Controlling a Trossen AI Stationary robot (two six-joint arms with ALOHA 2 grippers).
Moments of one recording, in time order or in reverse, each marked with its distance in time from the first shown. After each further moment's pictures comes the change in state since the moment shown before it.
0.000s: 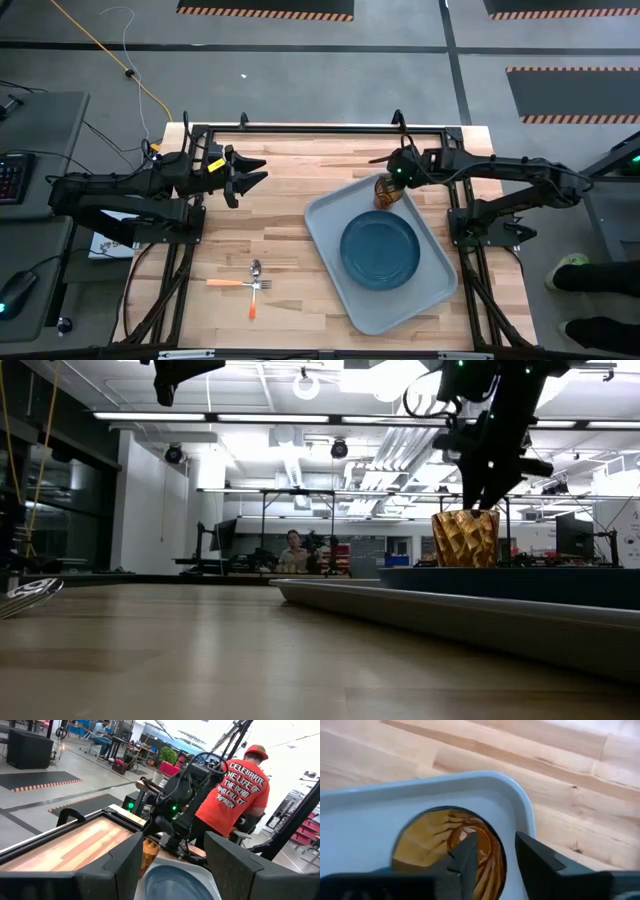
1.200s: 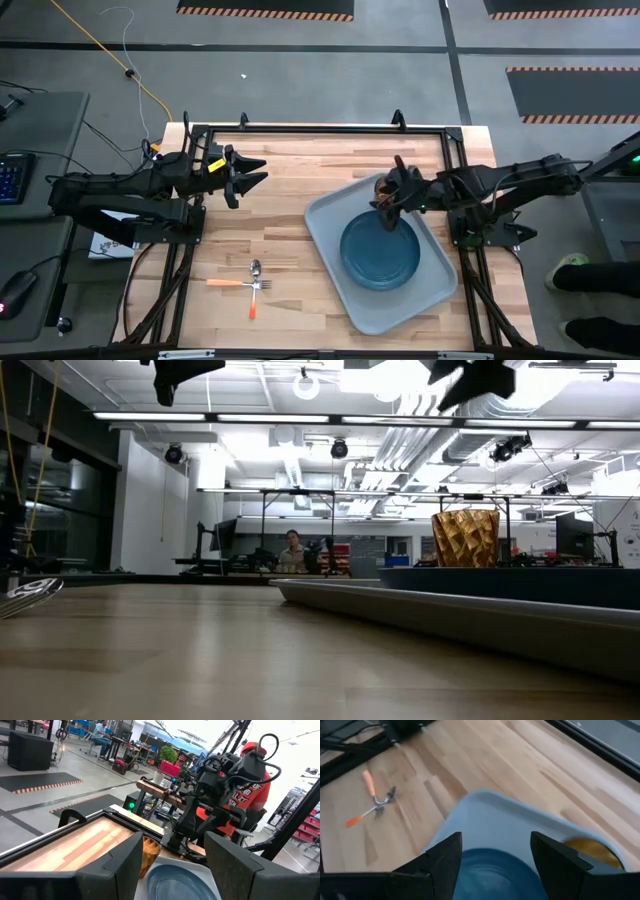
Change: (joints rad) left arm 0.000 0.000 0.000 -0.004 0.000 0.018; right arm 0.462 -0.050 0.228 0.092 0.138 -0.217
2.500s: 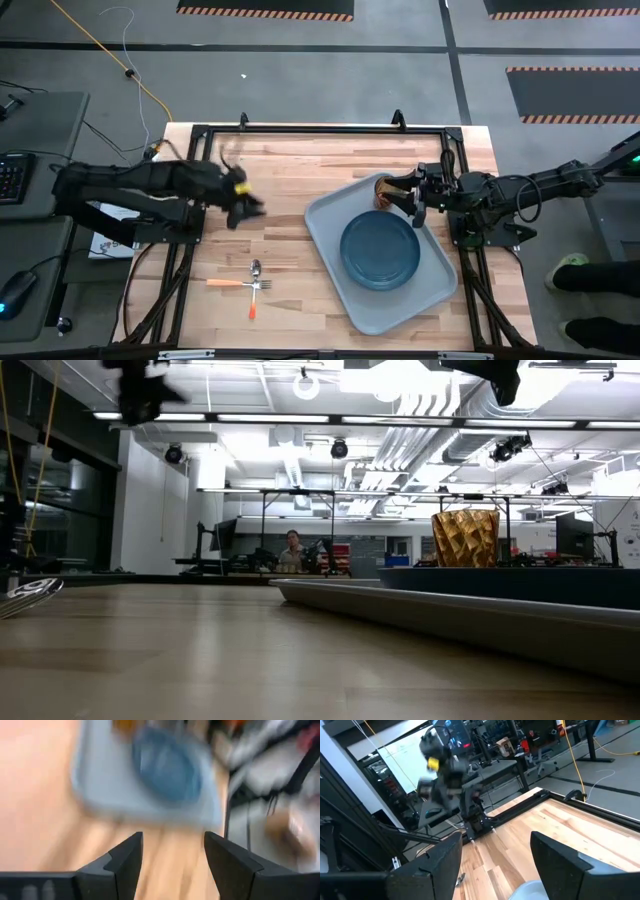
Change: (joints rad) left arm -0.117 0.169 0.214 -0.695 0.273 -0.307; right arm 0.024 -0.427 -0.542 0.909 0.004 -0.245
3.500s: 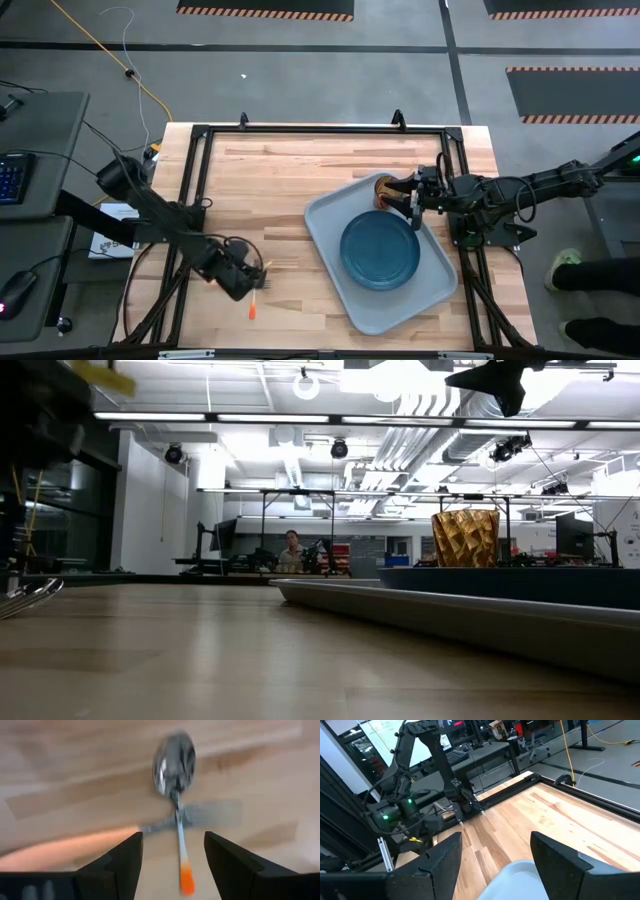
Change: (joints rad) left arm -0.631 0.641 0.013 -0.077 -0.161 -1.373; right arm 0.000 0.000 -0.003 -0.111 0.001 0.000
